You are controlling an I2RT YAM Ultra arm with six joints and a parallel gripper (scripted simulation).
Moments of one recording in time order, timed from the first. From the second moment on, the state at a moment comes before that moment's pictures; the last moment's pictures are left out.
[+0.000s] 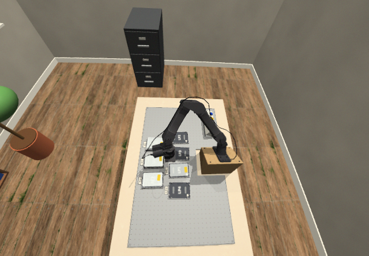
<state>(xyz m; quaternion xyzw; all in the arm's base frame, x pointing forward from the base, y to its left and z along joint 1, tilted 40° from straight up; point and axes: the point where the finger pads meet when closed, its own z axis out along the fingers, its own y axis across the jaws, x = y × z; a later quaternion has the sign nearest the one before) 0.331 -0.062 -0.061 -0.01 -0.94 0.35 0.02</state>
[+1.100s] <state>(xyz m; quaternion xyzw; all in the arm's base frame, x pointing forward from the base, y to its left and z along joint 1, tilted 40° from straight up) 0.301 -0.059 -0.063 -0.01 -0.94 0.35 0.00</state>
